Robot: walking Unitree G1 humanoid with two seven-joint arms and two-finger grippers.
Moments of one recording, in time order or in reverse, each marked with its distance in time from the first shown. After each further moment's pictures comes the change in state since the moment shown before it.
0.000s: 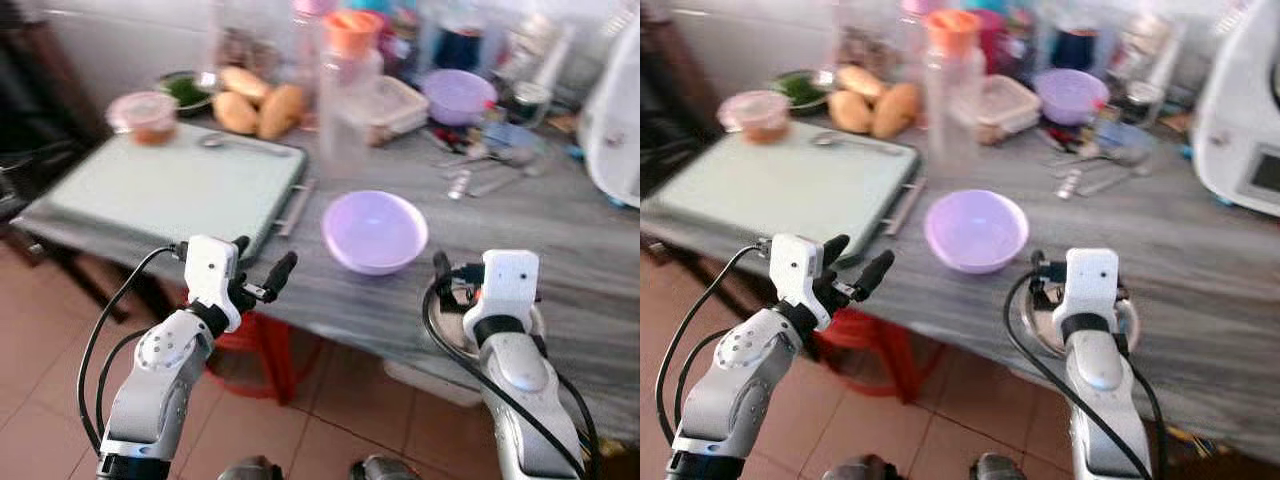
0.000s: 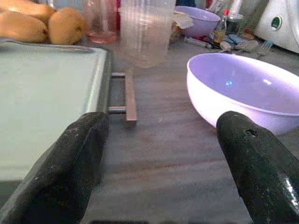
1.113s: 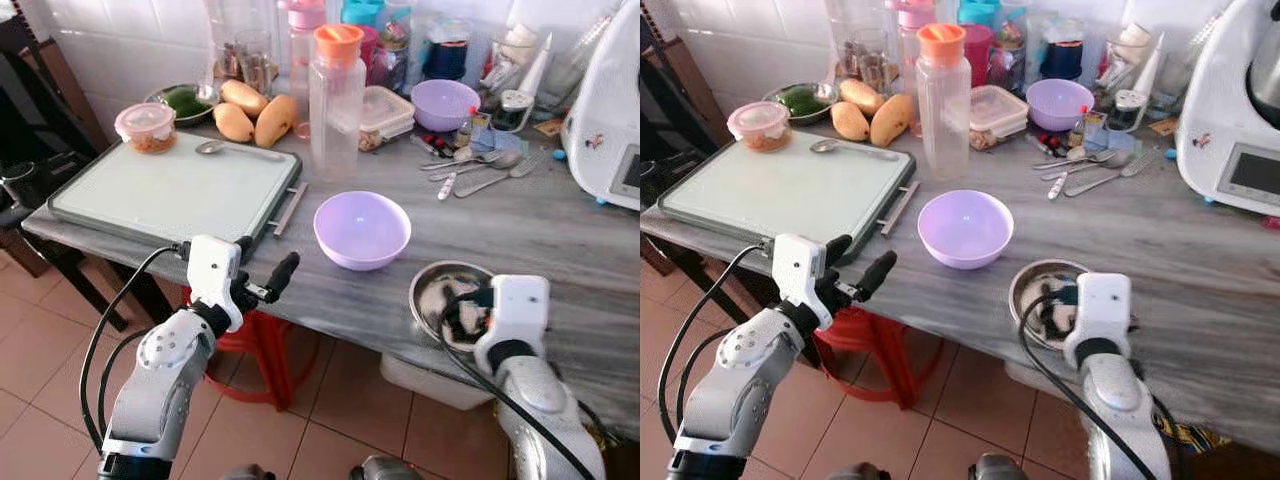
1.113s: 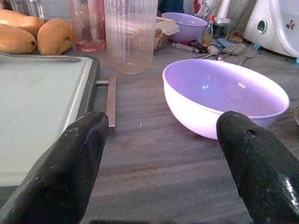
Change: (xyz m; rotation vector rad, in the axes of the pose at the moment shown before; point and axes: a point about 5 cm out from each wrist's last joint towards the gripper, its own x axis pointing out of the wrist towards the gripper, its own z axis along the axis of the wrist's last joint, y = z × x) left arm 0.001 -0.001 0.000 0.003 0.002 -0.007; right arm -0.014 -0.011 -0.022 0.031 0.186 0.027
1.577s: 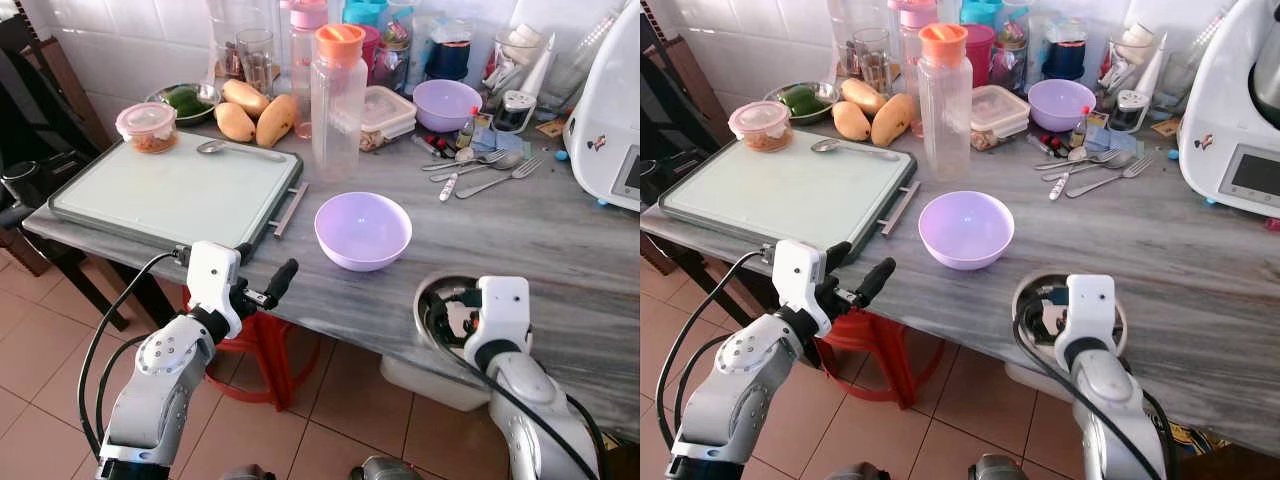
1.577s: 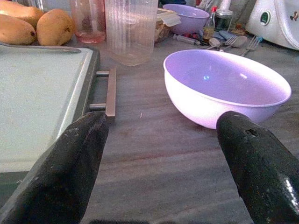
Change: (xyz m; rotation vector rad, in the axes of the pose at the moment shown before) left arm -0.004 0.000 -0.005 -0.002 0.026 0.003; right arm 0.009 0.006 -0.004 0.036 0.075 0.061
